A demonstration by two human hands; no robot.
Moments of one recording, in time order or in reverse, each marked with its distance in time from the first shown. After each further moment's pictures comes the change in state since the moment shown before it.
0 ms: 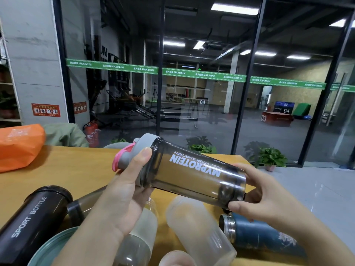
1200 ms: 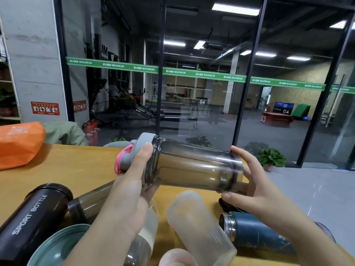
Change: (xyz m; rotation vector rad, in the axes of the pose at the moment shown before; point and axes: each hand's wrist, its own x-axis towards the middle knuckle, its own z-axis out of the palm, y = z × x) left_hand -0.002 -0.007 0.010 -0.004 0.133 0.057; right_hand 0.008 0.007 0.014 0.318 0.054 -0.004
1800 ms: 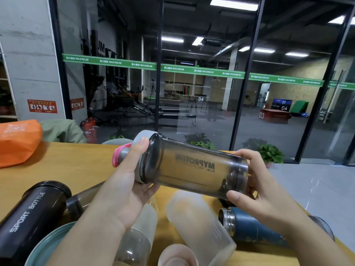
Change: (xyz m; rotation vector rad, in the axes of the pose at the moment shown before) left_hand -0.004 0.012 -0.004 0.118 -0.073 -0.113; right_hand -0.011 -0.006 0.001 -0.417 0.039 -0.169
